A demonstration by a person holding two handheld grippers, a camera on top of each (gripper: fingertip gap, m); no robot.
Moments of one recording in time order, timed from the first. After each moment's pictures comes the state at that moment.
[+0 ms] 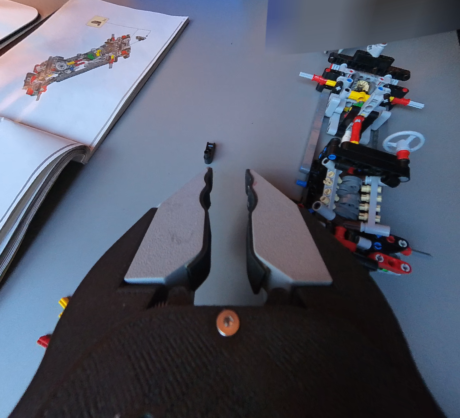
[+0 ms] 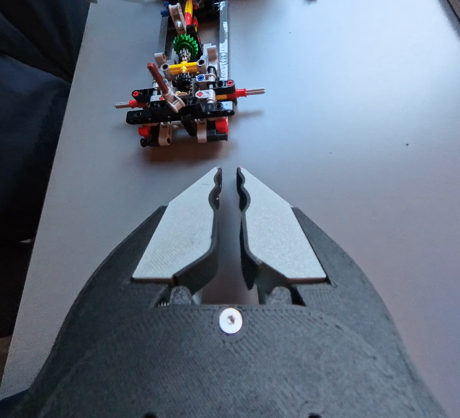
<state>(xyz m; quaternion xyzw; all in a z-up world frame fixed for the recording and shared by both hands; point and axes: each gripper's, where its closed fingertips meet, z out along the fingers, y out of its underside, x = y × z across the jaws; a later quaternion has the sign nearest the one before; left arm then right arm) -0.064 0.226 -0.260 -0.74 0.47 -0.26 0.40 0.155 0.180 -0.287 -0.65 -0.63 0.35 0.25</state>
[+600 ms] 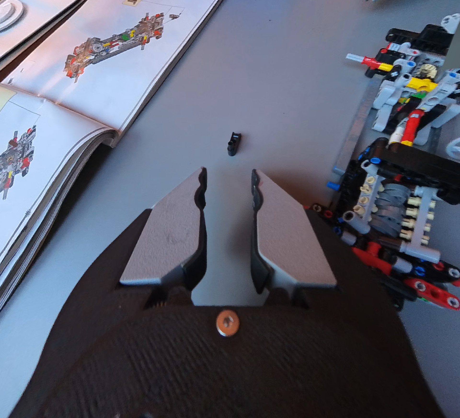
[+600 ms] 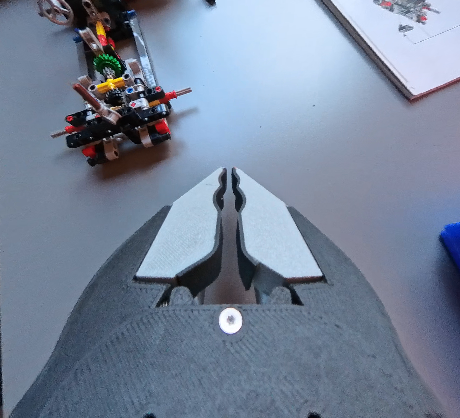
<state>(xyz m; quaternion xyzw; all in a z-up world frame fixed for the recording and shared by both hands) -0.072 0.244 -0.271 -0.77 0.45 -0.19 0.41 0.178 0.220 -0.277 -0.73 -0.53 0.28 0.31</state>
